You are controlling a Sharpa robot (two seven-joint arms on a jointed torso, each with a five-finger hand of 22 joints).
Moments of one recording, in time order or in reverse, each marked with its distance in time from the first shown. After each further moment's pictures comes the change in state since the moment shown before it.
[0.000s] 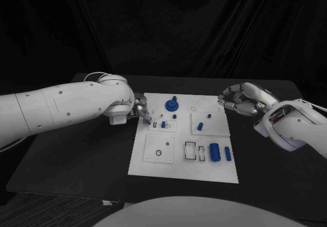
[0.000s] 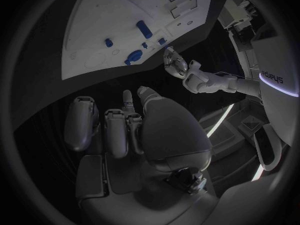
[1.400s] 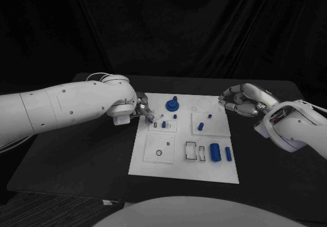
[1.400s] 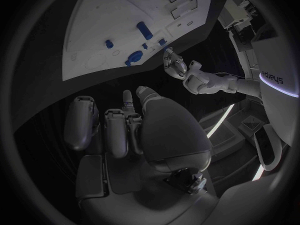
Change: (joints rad) left arm 0.000 0.014 0.000 0.001 0.052 -0.066 -0.047; left_hand -0.018 0.000 0.006 -0.029 0.002 0.032 0.001 -0.035 -0.036 0.000 0.000 0.000 0.000 -0.004 -0.004 0.000 0.000 0.000 0.007 -0.007 0.014 0.000; right arm -0.003 0.001 0.000 -0.003 0.000 0.000 -0.001; right_hand 0.017 -0.001 0.008 -0.008 0.027 0.000 0.000 0.000 -0.003 0.000 0.000 0.000 0.000 0.000 0.000 -0.004 0.000 0.000 0.000 0.000 -0.008 0.000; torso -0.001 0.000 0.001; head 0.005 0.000
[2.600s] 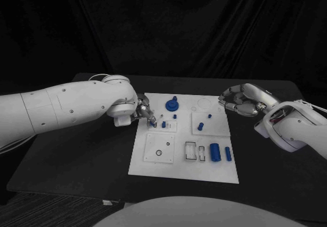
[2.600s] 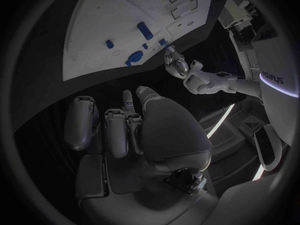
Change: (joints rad) left arm -0.002 0.005 0.000 -0.001 0.051 0.027 0.006; left_hand -0.016 0.010 0.000 0.000 -0.017 0.008 0.000 -0.015 -0.006 0.000 0.000 0.000 0.000 0.000 0.000 0.000 0.000 0.000 0.000 0.000 -0.016 0.000; right arm -0.001 -0.002 0.000 0.000 0.000 0.000 -0.002; right_hand 0.000 0.000 0.000 0.000 0.000 0.000 0.000 0.000 -0.001 0.000 0.000 0.000 0.000 0.000 0.000 0.000 0.000 0.000 0.000 0.000 0.000 0.001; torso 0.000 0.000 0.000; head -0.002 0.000
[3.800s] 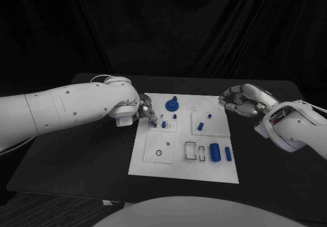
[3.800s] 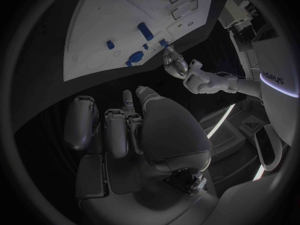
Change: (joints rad) left arm -0.010 0.014 0.000 -0.012 -0.042 -0.006 0.042; left_hand -0.003 0.004 0.038 -0.038 -0.018 0.003 0.002 -0.004 0.000 0.000 0.000 0.000 0.000 0.000 0.000 0.000 0.000 0.000 0.000 0.000 0.000 0.000; right arm -0.002 0.001 0.000 -0.003 0.000 0.000 -0.002; right_hand 0.000 0.000 0.004 -0.004 0.004 0.000 0.000 0.000 -0.001 0.000 0.000 0.000 0.000 0.000 0.000 0.000 0.000 0.000 0.000 0.000 -0.004 0.000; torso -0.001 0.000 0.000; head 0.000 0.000
